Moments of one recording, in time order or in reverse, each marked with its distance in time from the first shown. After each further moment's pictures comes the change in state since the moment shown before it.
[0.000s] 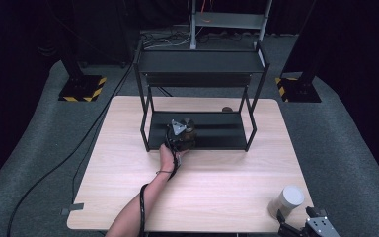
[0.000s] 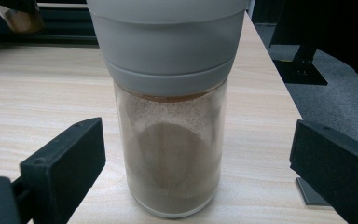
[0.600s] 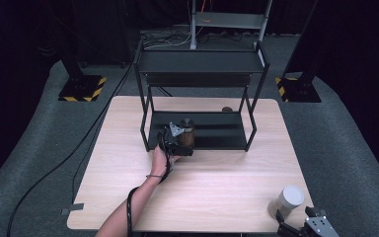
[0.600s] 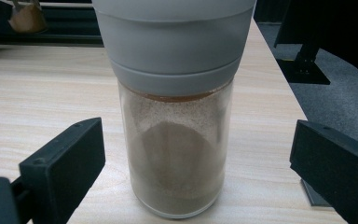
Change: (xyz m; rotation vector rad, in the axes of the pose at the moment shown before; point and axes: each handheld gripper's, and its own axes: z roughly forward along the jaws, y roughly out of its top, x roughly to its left) left arm 0.004 0.024 -0.034 0.172 -0.026 0.093; right arm 0.000 0.000 0.001 0.003 0.007 0.002
